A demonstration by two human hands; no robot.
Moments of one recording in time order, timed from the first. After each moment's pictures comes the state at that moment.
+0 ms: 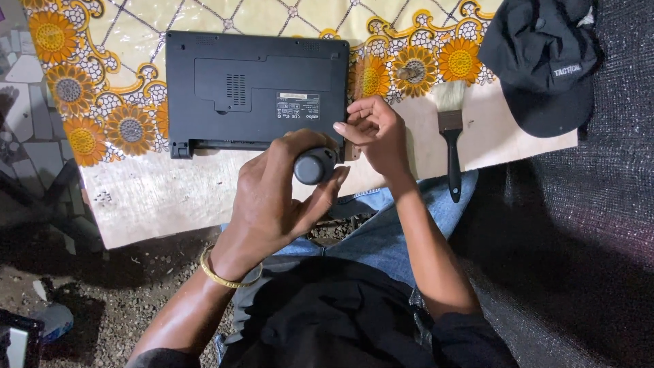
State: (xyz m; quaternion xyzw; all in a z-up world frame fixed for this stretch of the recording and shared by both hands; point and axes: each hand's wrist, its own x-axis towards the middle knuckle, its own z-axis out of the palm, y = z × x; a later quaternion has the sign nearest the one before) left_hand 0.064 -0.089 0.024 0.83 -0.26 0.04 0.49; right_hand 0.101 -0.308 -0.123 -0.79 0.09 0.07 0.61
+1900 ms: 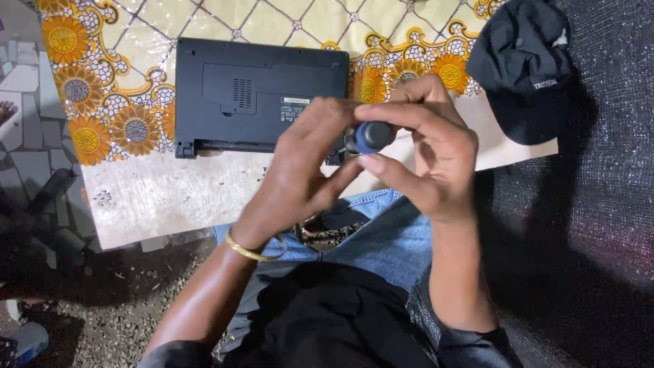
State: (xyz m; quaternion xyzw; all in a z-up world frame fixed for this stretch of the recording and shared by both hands) left_hand 0.090 -0.110 0.026 0.74 -0.36 0.07 0.56; right_hand 0.070 -0.321 0.033 -0.79 -0.20 -0.09 0.58
